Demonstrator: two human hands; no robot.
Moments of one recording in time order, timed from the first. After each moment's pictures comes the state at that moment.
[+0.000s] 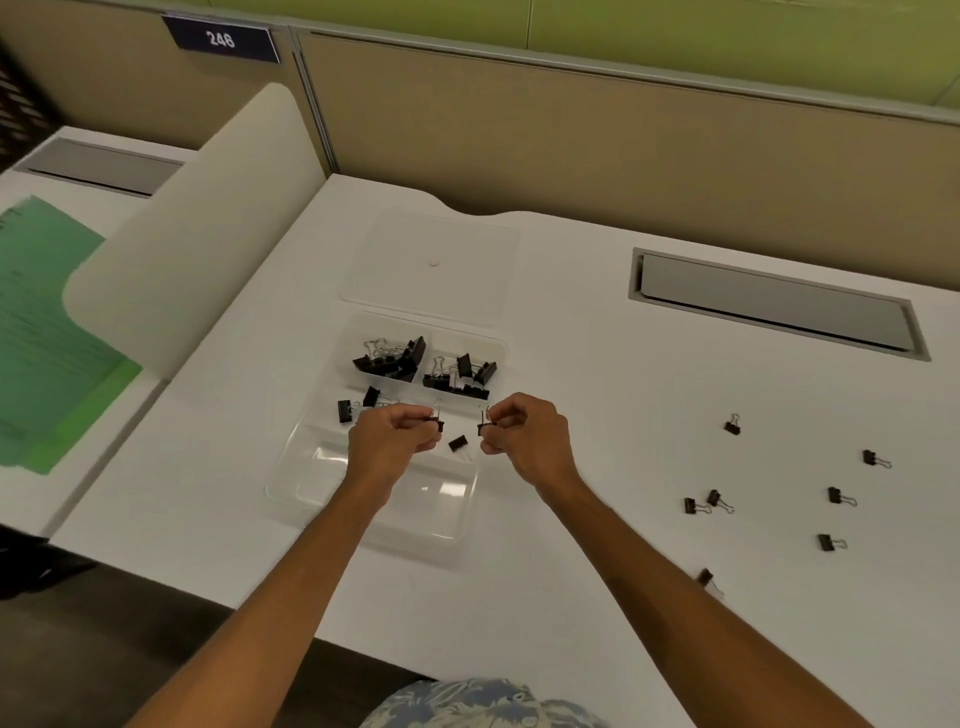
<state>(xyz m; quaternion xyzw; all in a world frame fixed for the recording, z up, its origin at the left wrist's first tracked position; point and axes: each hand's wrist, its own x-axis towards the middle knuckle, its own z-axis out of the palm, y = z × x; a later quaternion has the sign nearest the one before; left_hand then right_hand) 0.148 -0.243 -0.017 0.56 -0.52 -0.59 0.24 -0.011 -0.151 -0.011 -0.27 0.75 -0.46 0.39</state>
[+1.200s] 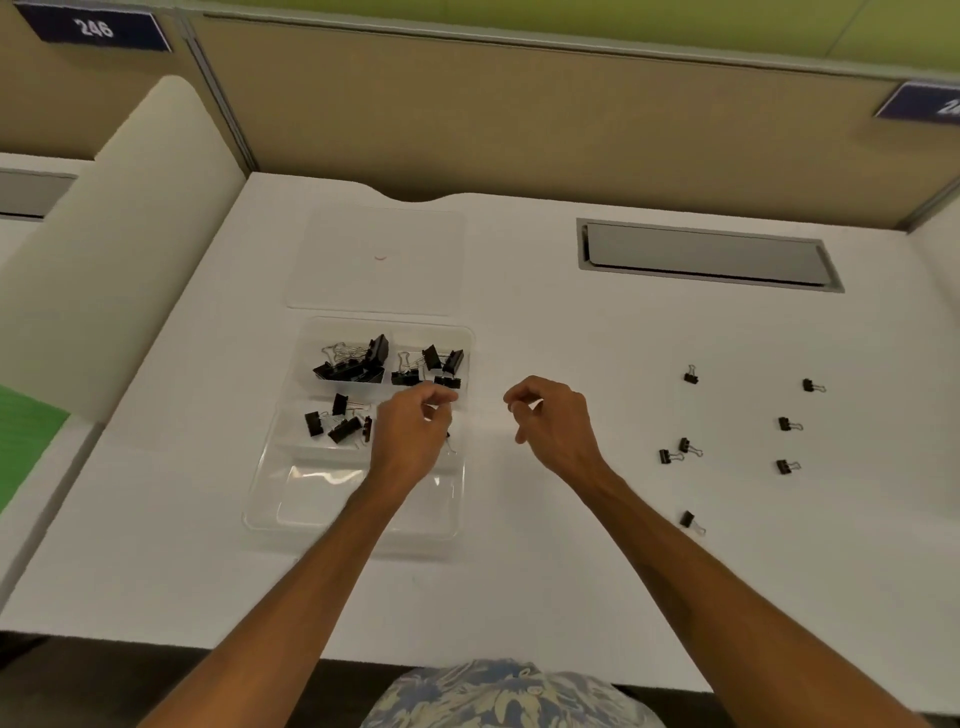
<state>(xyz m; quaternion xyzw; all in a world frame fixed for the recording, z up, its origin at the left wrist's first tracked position) 0.117 -0.240 -0.015 0.44 -0.76 -0.43 0.19 -0.030 -0.124 -0.016 -0.33 0.83 -0.39 0.24</state>
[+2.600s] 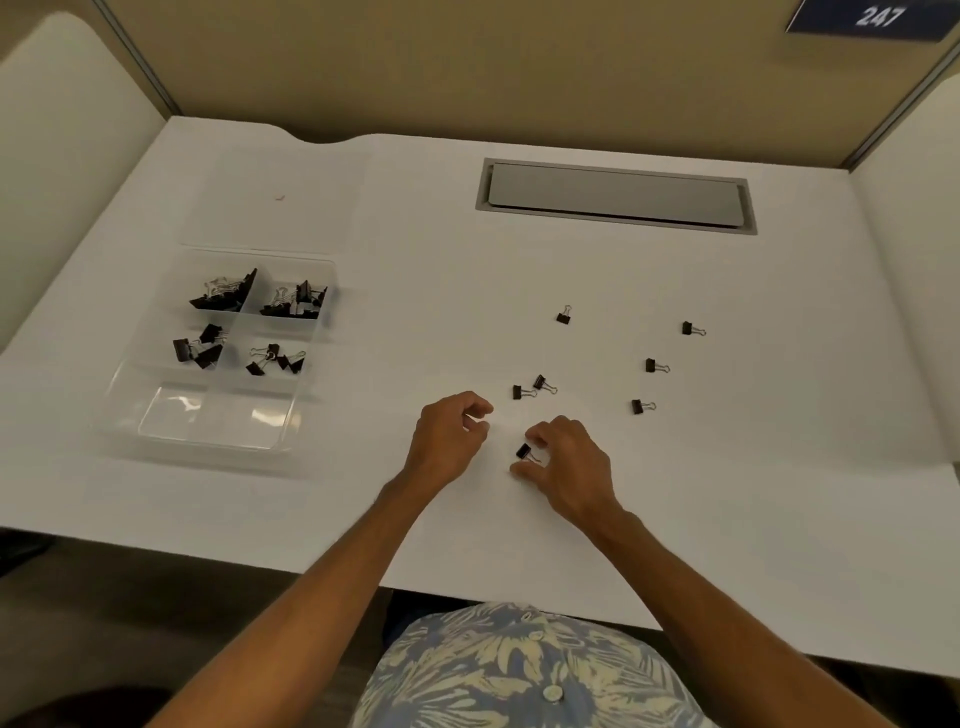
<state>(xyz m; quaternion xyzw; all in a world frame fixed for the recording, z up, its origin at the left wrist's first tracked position) -0.026 -0.015 -0.062 0.44 -0.78 -0.44 0.07 -0.148 0.125 -0.085 -0.42 0.86 -0.18 0.23</state>
